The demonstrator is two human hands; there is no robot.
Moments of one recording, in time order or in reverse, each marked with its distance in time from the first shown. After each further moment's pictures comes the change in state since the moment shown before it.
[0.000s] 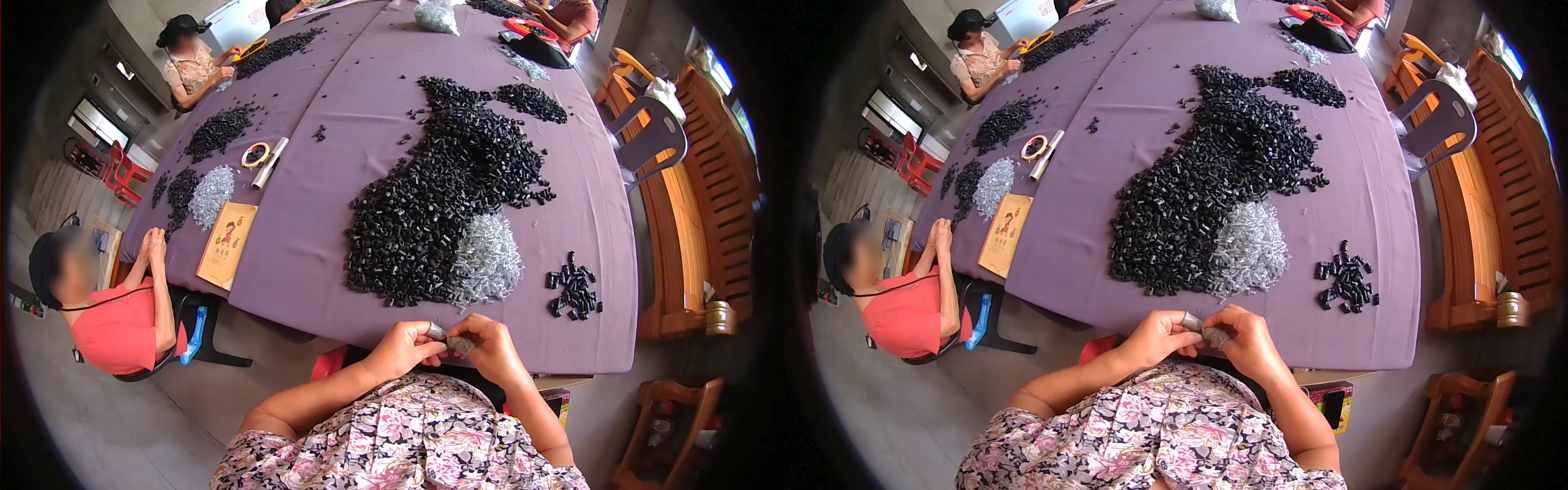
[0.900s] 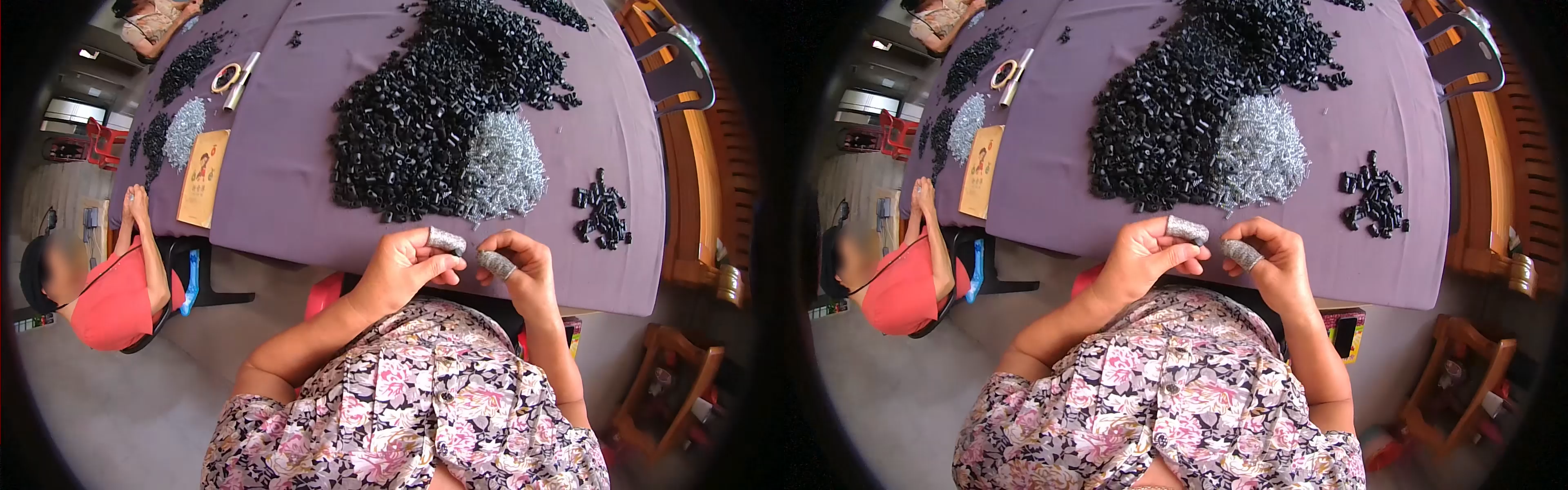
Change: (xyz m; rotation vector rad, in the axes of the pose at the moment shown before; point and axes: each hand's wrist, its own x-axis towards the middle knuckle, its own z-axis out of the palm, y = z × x) left_hand -0.009 0.031 0.003 -0.182 0.089 0.038; right_hand -0.004 0.018 -0.006 0.476 0.103 0.020
